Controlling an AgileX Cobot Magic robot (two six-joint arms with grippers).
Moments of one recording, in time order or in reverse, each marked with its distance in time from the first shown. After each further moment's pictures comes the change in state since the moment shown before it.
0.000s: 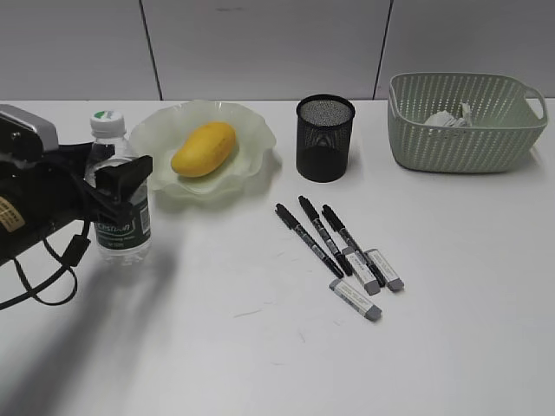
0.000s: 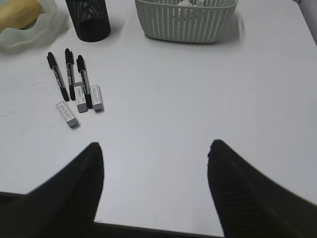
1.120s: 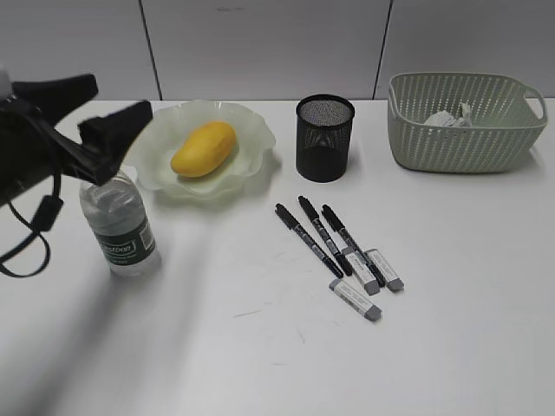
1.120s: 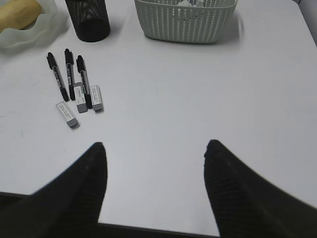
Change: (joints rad) left arm 0.000 -0.291 0.008 0.086 0.109 -0.097; right arm 0.000 0.000 0.000 0.000 -0.001 0.000
